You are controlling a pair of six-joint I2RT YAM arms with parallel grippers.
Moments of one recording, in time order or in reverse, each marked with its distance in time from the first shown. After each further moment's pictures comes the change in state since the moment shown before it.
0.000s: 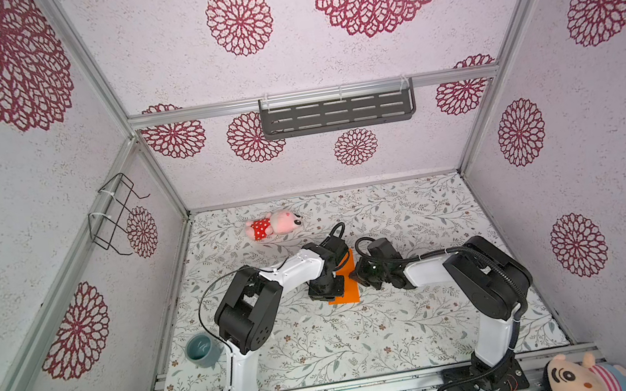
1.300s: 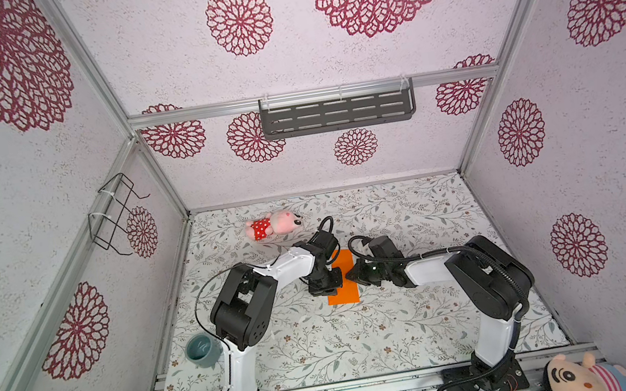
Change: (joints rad) left arm 0.087 0.005 -0.024 0.153 0.195 -0.081; right arm -0.004 -0.013 0.016 -0.002 -0.137 -0.290
